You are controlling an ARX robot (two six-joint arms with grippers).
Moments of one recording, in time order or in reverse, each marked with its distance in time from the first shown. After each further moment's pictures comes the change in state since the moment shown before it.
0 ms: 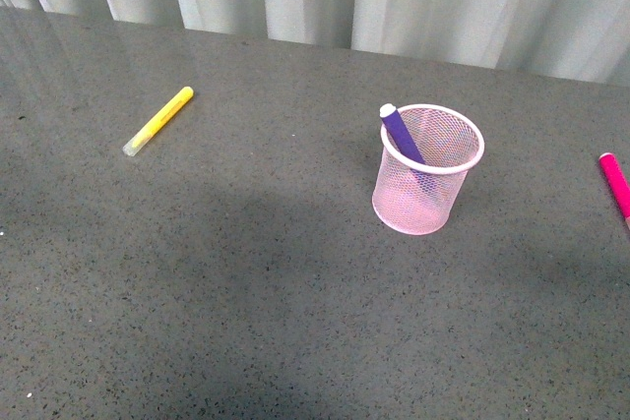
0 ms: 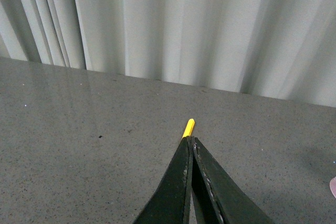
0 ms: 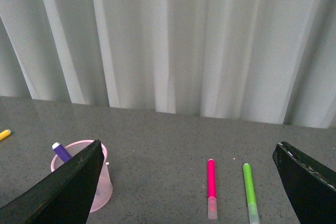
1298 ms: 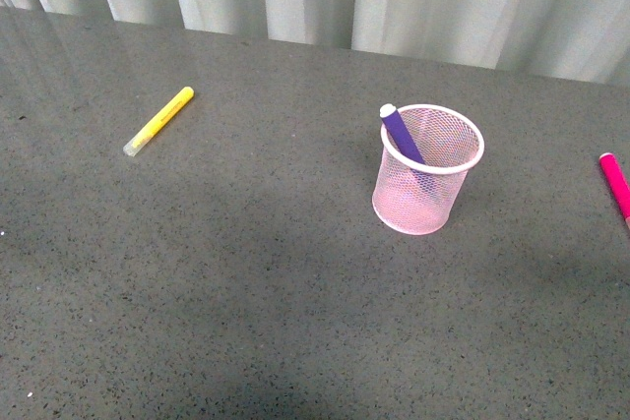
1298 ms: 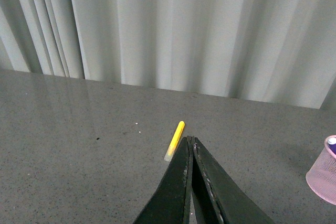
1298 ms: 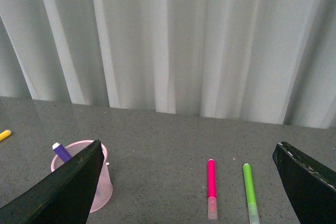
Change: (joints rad) left arm -0.109 -0.650 -0.023 -0.598 -0.105 0.001; right arm 0.000 0.000 0.000 0.000 0.000 0.000
